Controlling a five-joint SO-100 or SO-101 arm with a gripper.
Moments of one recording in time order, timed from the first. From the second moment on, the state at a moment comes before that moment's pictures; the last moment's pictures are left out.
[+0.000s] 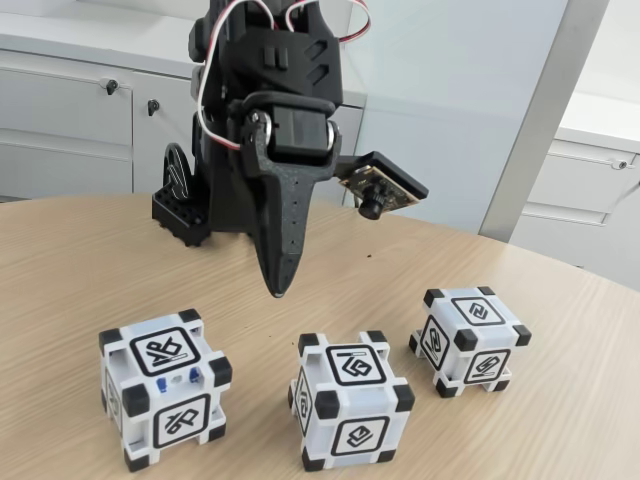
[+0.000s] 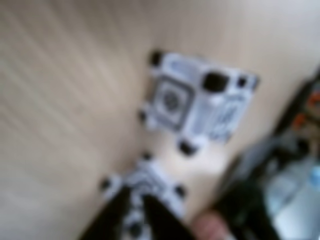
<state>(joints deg) 14.8 184.0 160.8 69.3 -9.2</state>
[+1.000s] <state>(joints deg) -0.7 123.1 108.4 73.0 2.3</state>
